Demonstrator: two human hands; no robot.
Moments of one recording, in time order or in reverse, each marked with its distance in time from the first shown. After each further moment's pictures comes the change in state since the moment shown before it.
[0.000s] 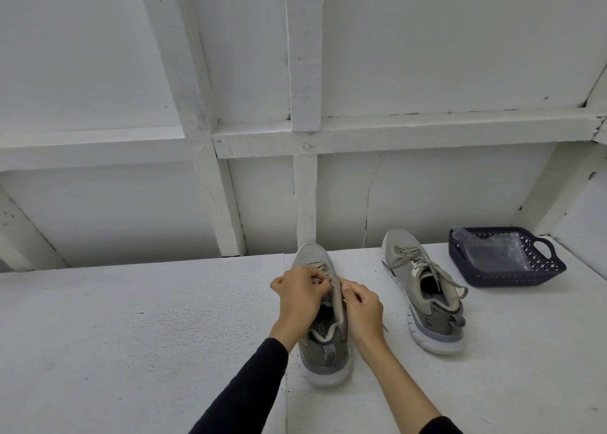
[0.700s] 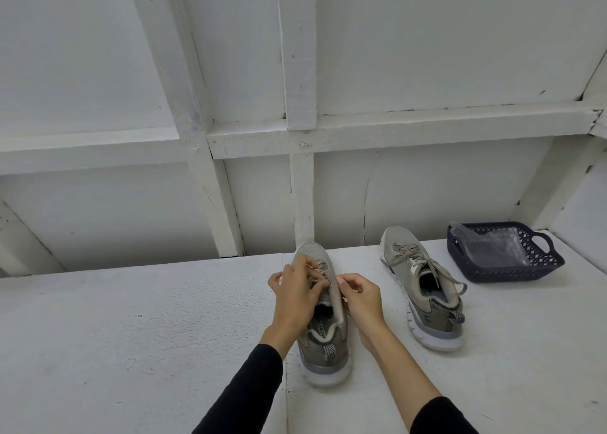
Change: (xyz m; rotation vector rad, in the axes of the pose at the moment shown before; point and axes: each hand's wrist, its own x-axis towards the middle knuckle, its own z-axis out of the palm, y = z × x) left_hand 0.000 -0.021 0.005 -0.106 -0.036 0.104; right_hand 0.018 0.000 -0.002 0.157 -0.075 0.171
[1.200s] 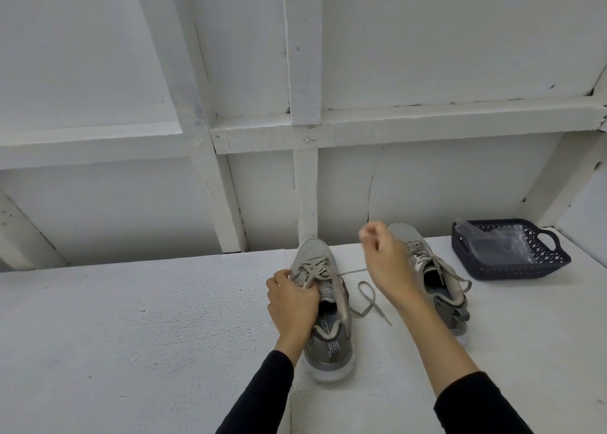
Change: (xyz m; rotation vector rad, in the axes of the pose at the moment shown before) left_hand -0.009 -0.008 0.013 0.032 0.202 -0.472; right_hand 0.003 -0.089 -0.025 -0.613 0.030 -0.434
